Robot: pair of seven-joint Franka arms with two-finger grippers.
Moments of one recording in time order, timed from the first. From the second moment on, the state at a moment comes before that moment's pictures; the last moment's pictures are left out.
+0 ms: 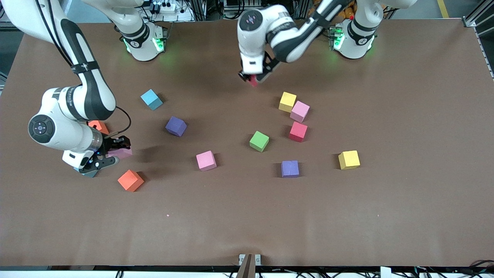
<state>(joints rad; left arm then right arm) -0.50 0.35 -0.67 -2.07 0.10 2.31 -1.95 -0.06 0.34 0.11 -1.92 0.01 2.11 -0.27</state>
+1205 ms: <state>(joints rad) -0.68 0.65 -0.65 -1.91 0.34 2.35 -1.47 -0.05 0.33 0.11 -1.92 0.02 2.10 -0.26</state>
